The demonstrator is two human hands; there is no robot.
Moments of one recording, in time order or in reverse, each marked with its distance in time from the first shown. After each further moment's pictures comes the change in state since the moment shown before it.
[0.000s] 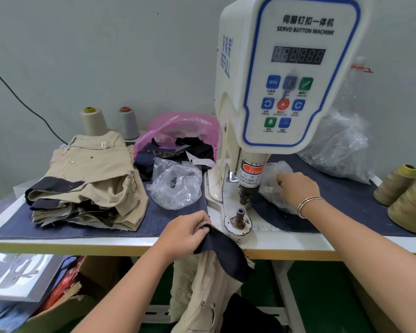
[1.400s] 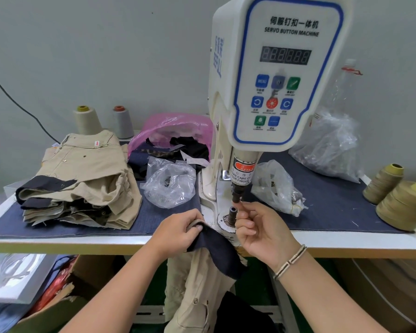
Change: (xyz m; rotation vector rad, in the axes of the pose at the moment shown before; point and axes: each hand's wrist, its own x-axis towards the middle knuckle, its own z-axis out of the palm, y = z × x) left_hand 0.000 -0.003 0.001 0.005 0.012 -0.008; right_hand -0.119 -0.081 -0.034 2.348 -0.699 0.631
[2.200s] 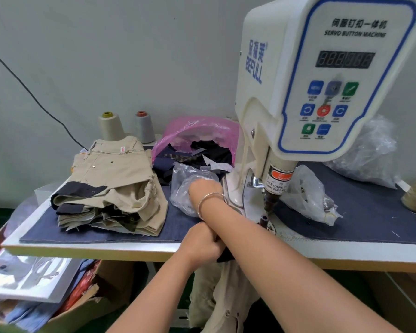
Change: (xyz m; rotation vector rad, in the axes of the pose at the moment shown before) left_hand -0.001 0.006 -0.005 -0.051 -0.029 -0.072; right_hand 0.176 0.056 0.114 -2.491 0.102 -0.424
